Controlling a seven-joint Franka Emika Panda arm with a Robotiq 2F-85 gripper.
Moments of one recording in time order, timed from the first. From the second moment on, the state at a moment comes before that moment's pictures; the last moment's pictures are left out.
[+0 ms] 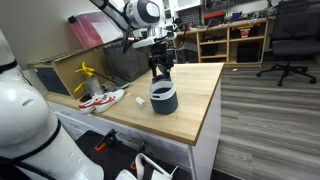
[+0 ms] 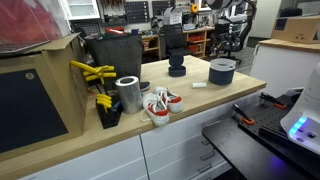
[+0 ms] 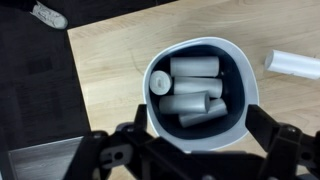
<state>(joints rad) -0.08 0.12 -0.08 -2.16 -0.08 2.02 0.12</state>
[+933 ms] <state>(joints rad) -0.08 0.18 -0.08 -2.23 -0.10 2.11 0.19</state>
